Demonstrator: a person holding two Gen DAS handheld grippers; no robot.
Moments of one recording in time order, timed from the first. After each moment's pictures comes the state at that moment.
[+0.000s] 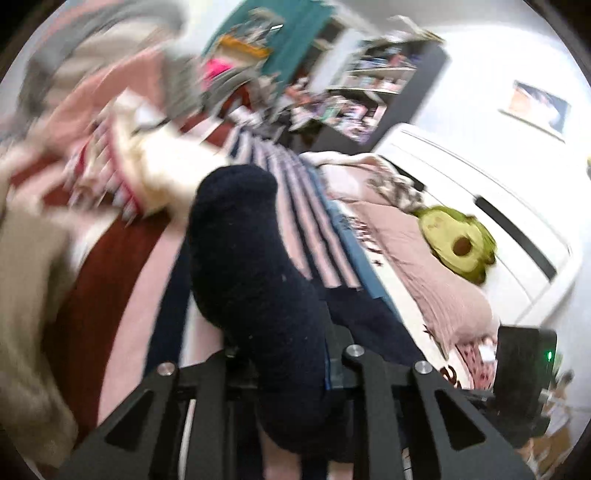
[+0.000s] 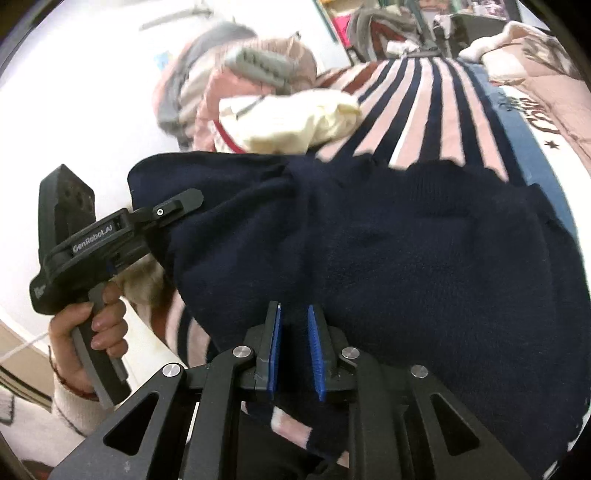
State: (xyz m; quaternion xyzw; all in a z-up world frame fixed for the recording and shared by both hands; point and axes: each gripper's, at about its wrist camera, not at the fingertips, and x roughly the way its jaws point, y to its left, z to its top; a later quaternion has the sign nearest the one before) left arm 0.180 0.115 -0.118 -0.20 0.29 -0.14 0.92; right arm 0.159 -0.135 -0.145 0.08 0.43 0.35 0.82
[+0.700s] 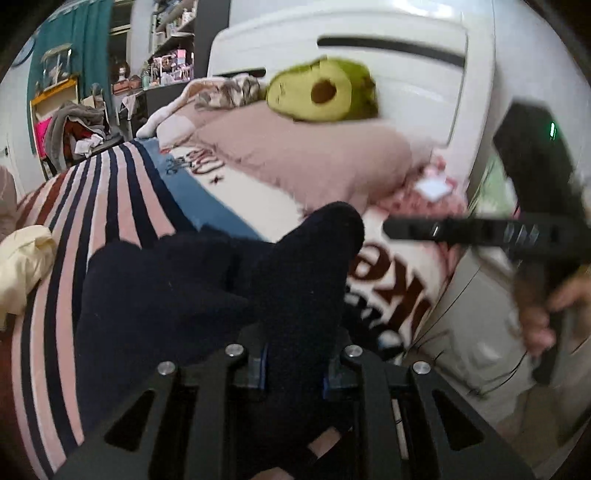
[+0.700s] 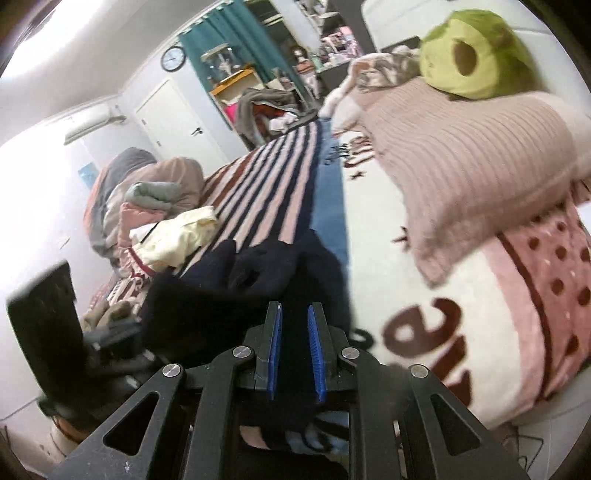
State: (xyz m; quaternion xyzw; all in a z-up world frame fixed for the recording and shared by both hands) left arm 0.179 -0.158 -0.127 0.11 0.35 -0.32 0.87; right arm 0.123 -0.348 -0.124 0.20 0.35 0.17 0.90
